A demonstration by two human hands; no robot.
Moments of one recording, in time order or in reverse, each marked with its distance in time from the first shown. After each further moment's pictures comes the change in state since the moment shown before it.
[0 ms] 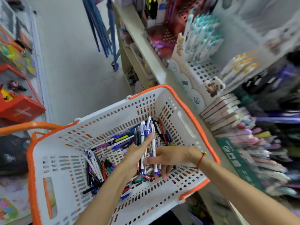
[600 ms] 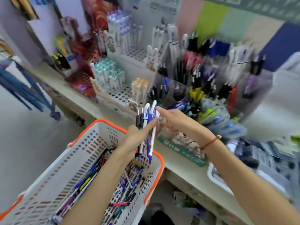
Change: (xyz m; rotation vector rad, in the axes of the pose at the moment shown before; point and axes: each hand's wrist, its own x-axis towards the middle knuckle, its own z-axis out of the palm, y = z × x) left_hand -0.086 0.092 0.148 0.424 -0.399 0.498; right_hand -0.205 0.029 -0.030 0.571 1.240 -0.041
